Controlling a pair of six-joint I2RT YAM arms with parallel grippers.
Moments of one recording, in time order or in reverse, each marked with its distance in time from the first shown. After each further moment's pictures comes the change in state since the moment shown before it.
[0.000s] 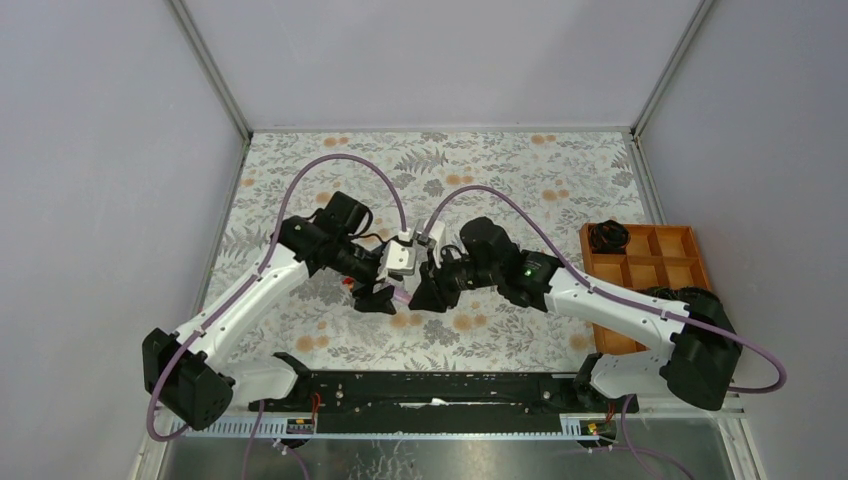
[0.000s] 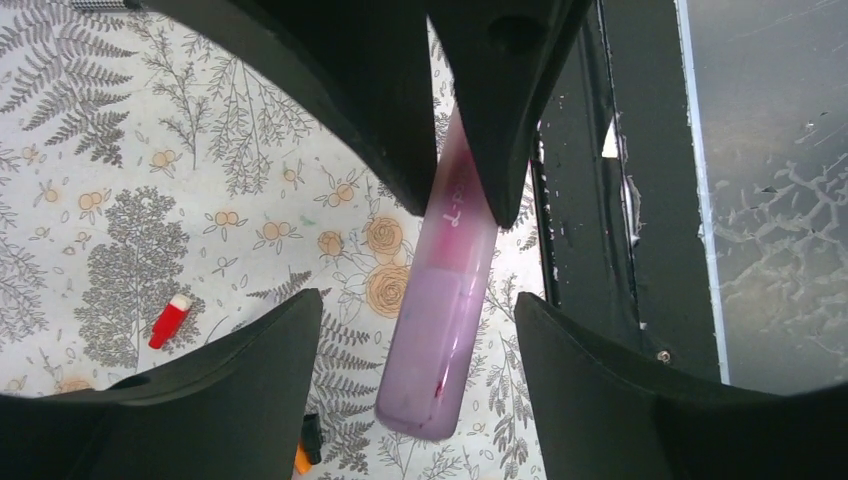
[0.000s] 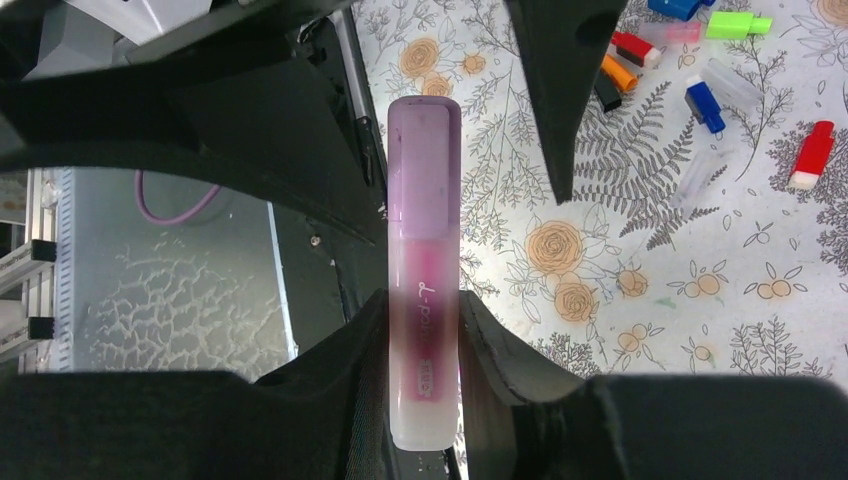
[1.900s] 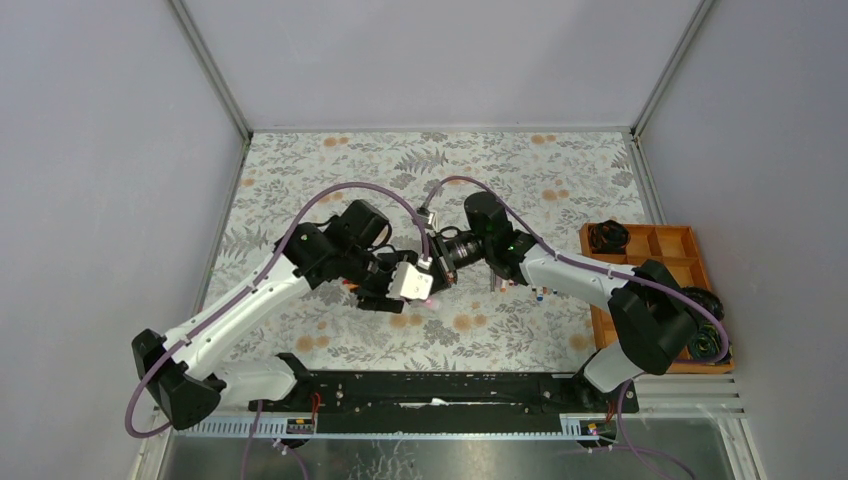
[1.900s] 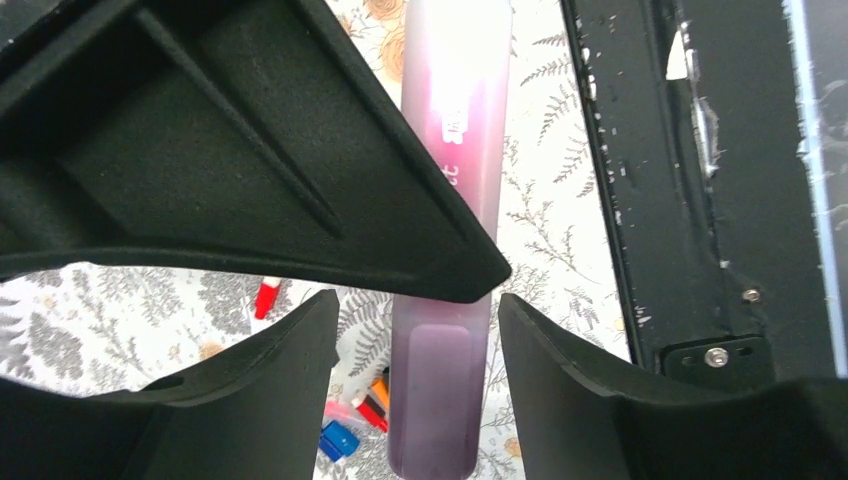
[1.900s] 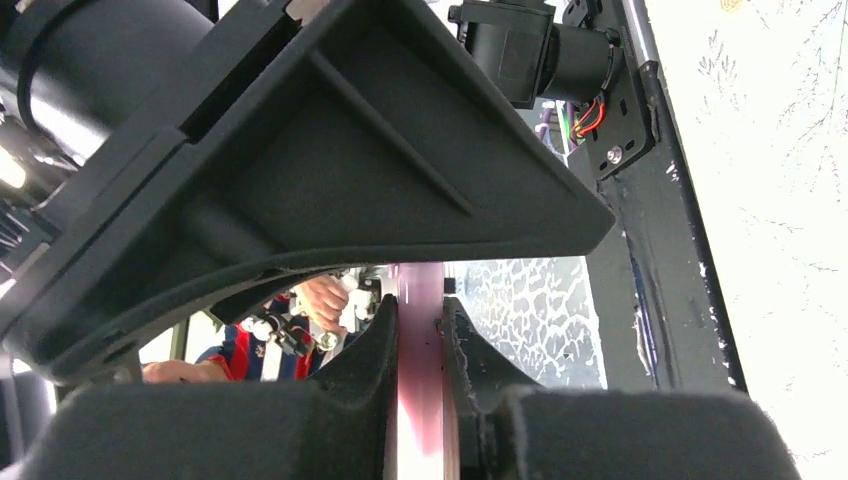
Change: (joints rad) left arm -0.201 -0.021 0.093 -0.053 -0.254 0.073; right arm -0.197 0.256 0.006 0.409 -0.650 0.795
